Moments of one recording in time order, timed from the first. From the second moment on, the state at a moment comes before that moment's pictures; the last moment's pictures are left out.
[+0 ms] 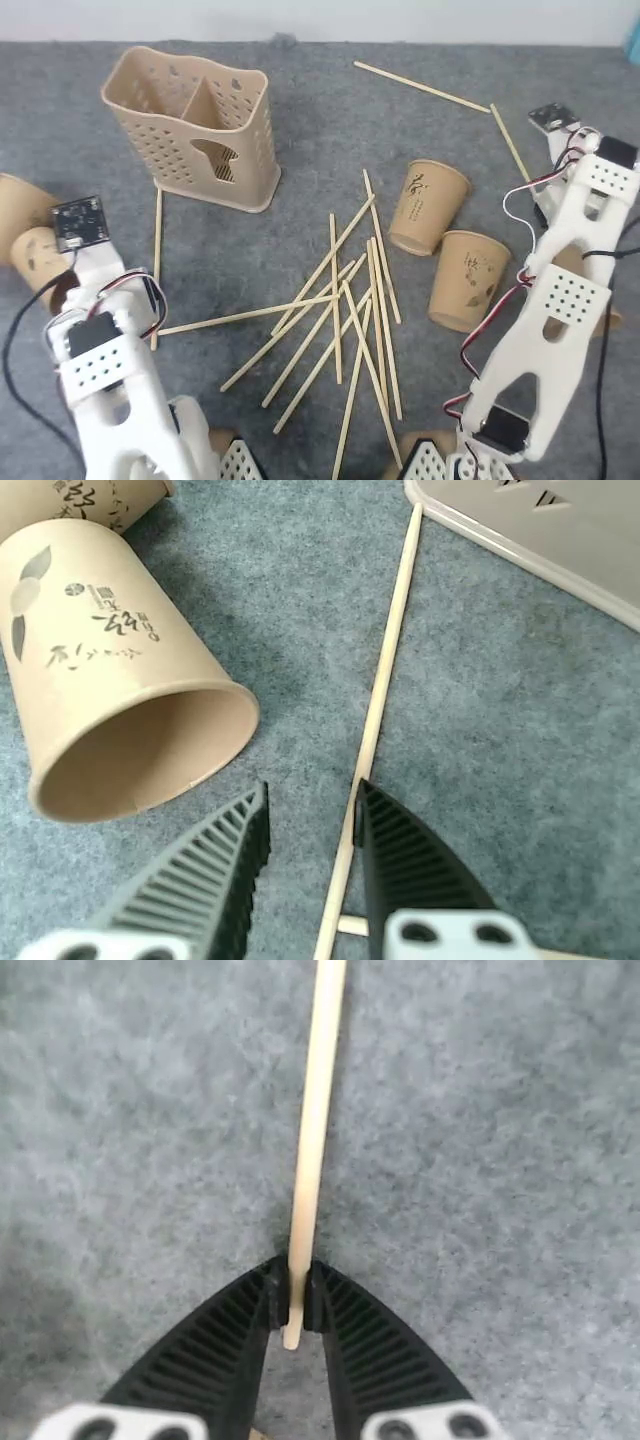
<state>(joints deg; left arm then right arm) -33.5 -50.0 71.6 48.7 -4.0 21.6 67.1 -69.0 91.5 47.6</state>
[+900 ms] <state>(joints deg) -33.5 -50.0 71.6 48.7 -4.0 10.8 67.1 -76.7 100.0 50.5</state>
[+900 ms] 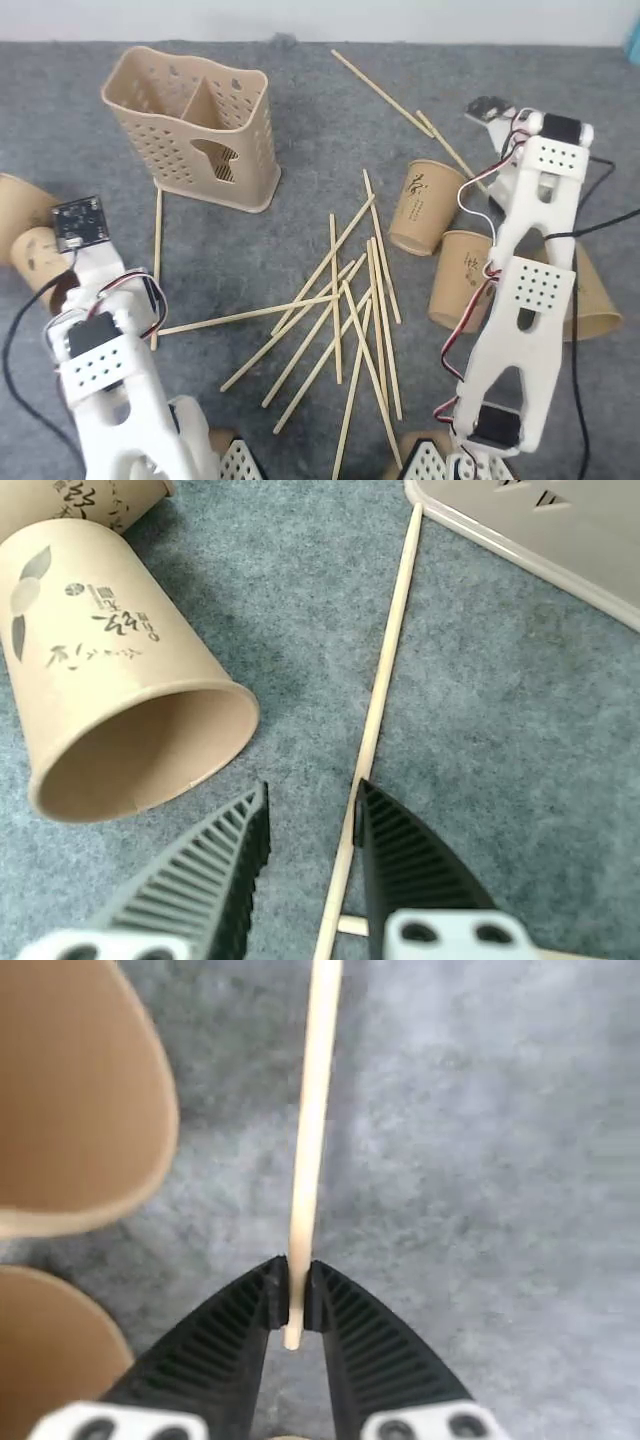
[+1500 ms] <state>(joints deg) -33.5 -50.0 71.6 48.7 -4.0 3.0 67.1 -77.4 85.5 51.9</state>
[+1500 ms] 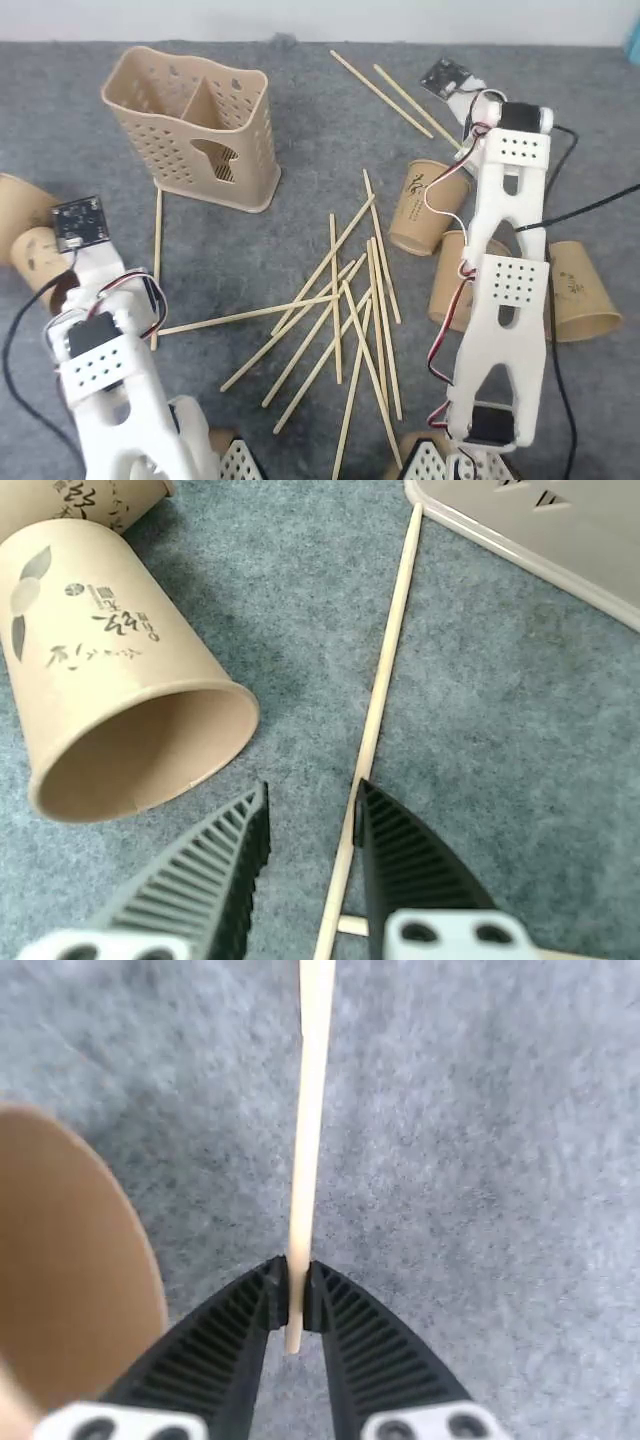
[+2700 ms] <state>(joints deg) -33.5 -50.0 71.6 48.2 -4.0 0.0 73.2 -88.4 100.7 74.2</state>
